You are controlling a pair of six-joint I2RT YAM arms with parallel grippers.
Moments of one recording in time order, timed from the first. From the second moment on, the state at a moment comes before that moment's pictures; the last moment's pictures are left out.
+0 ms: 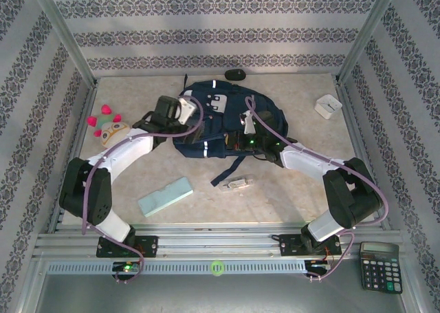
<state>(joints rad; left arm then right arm) -0.34 1.58 1.13 -0.33 0.04 0.15 0.48 1.55 0.87 0.04 -0.44 0.63</state>
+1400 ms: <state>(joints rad) -0.26 1.70 1.18 -0.30 -0.11 -0.28 0.10 1.50 0.97 -0.24 -0.46 0.69</state>
